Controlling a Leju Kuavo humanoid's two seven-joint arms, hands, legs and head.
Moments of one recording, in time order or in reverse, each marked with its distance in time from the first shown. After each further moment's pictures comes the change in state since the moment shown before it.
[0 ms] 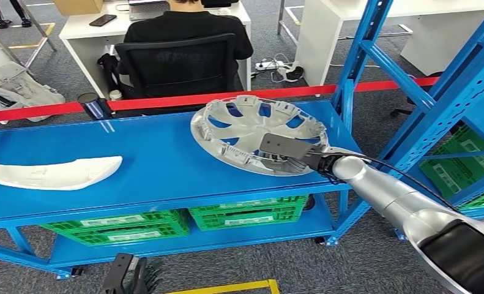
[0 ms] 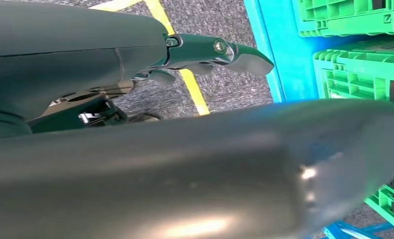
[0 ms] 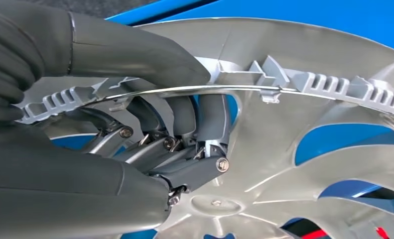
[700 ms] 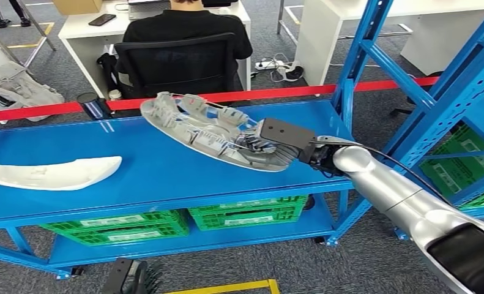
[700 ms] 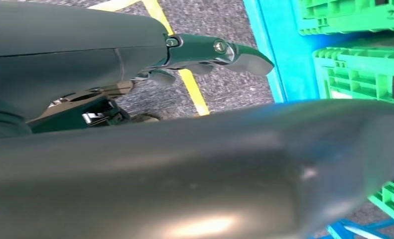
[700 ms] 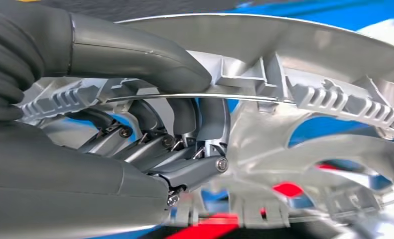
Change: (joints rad) left arm 0.017 0.001 -0.022 0.009 0.000 -0.003 -0.048; right arm 0.014 -0.013 -0.053 -0.282 -0.193 0.113 0.023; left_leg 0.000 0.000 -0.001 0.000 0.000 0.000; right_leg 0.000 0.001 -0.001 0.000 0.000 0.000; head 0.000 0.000
